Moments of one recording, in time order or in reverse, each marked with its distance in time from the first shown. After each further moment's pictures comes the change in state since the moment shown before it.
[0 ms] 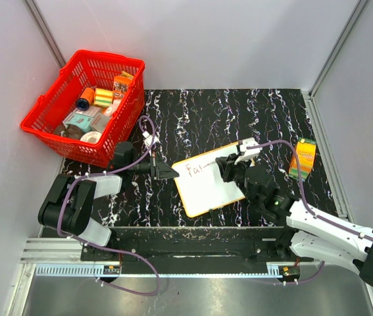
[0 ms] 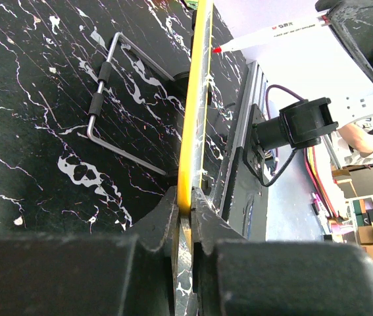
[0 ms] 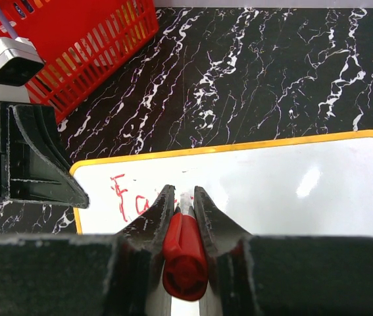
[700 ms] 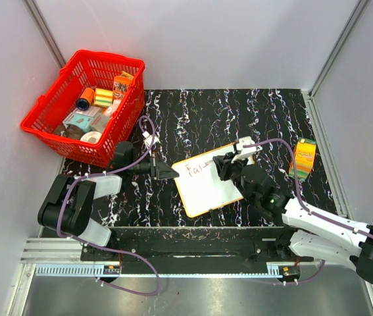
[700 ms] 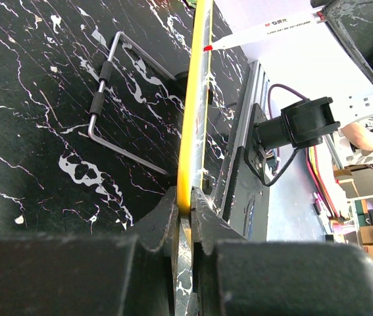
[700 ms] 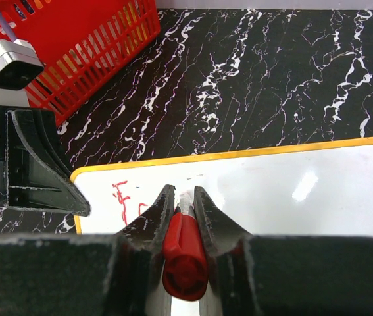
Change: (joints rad) left arm -0.001 -0.006 0.002 -0.016 -0.003 0.011; right arm -0.001 0.060 0.008 0.054 -0.001 -0.003
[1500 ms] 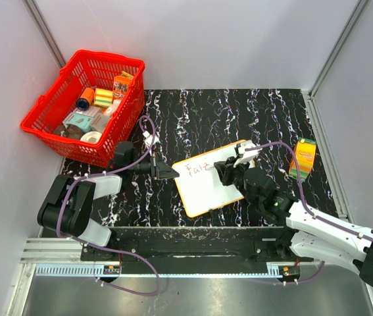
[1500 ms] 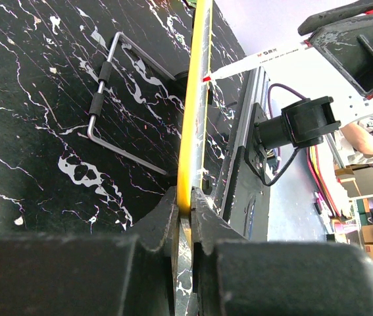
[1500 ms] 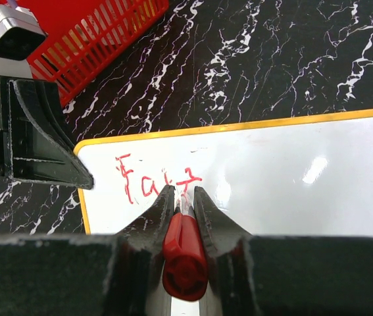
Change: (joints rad) left arm -0.004 -0.005 0.004 -0.013 -0.003 0.007; right arm -0.001 -0.056 -0.034 -0.063 -0.052 0.035
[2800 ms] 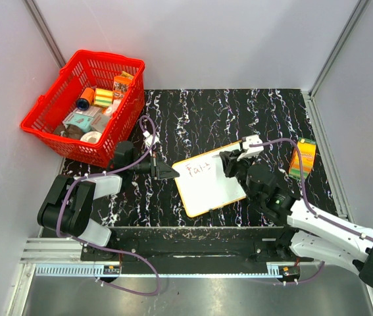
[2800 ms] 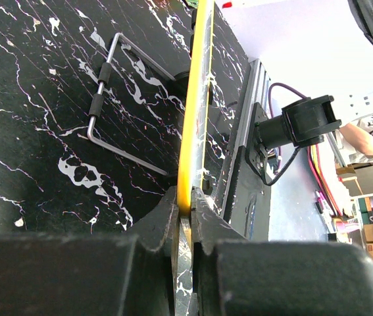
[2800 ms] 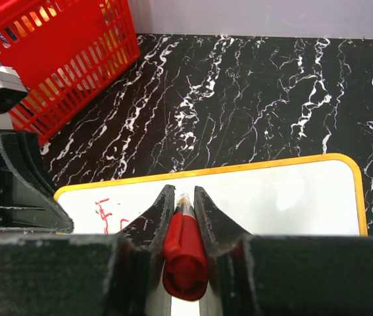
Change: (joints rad) left arm -0.002 0.000 0.002 -0.001 0.000 0.006; right arm -0.009 -0.014 0.045 0.038 0.115 -0.090
